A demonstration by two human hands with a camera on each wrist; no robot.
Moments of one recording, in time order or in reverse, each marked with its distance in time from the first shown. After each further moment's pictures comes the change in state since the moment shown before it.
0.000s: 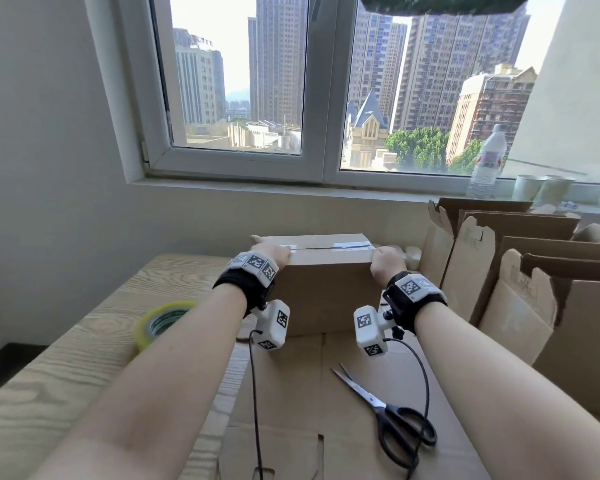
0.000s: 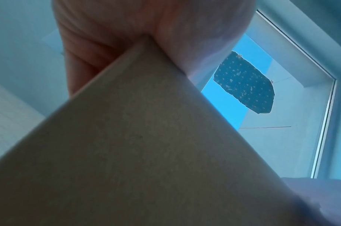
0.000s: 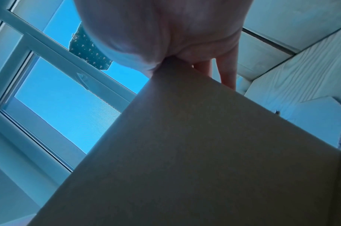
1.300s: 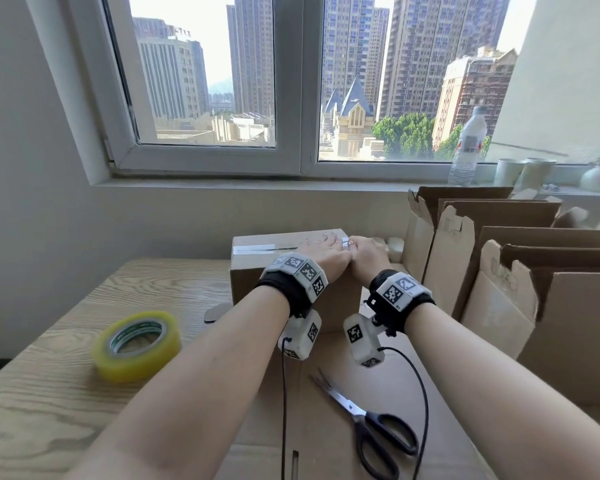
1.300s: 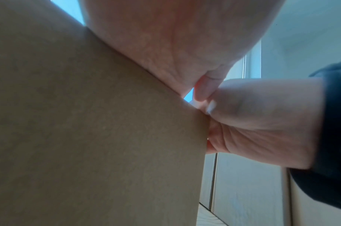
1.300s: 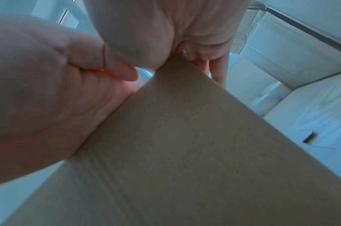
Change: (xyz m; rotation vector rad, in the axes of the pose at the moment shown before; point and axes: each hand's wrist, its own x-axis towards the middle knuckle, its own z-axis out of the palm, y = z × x) left_hand -0.035 0.098 0.061 0.444 -0.183 0.623; right_hand 0.005 0.008 -0.012 -0.031 -0.030 -0.192
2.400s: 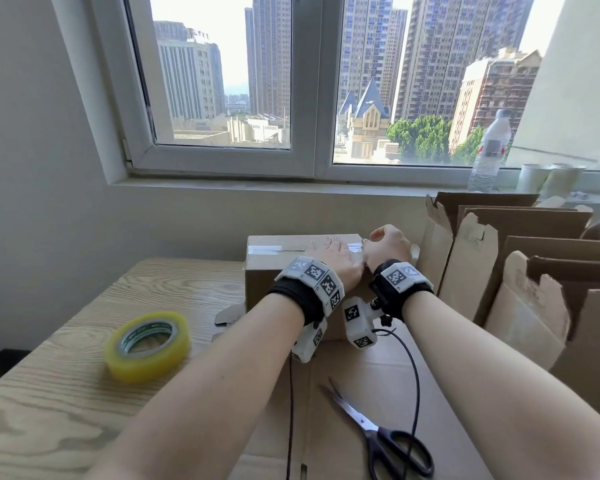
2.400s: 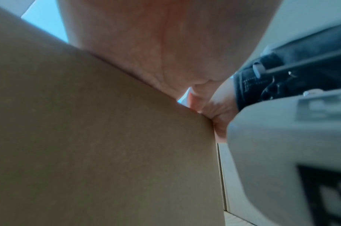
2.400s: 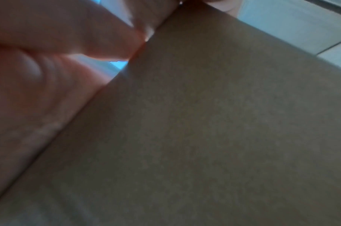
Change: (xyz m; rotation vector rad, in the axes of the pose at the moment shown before) left_hand -0.005 -0.002 0.003 0.038 0.081 -0.061; right_hand 0.029 -0.005 0.004 0.109 0.337 0.223
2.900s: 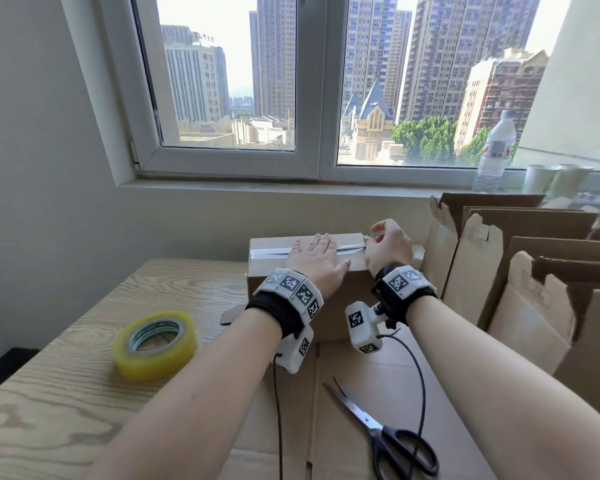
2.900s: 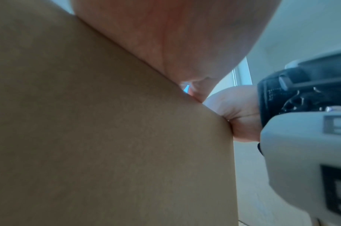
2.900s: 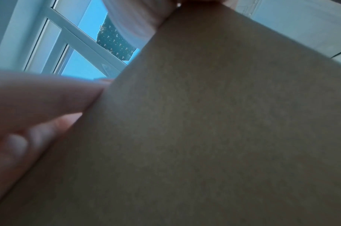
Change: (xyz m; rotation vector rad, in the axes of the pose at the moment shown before) left_hand -0.023 -0.027 0.000 0.025 0.083 -0.020; right_hand -0.011 -0.005 0.002 0.029 0.071 -0.136
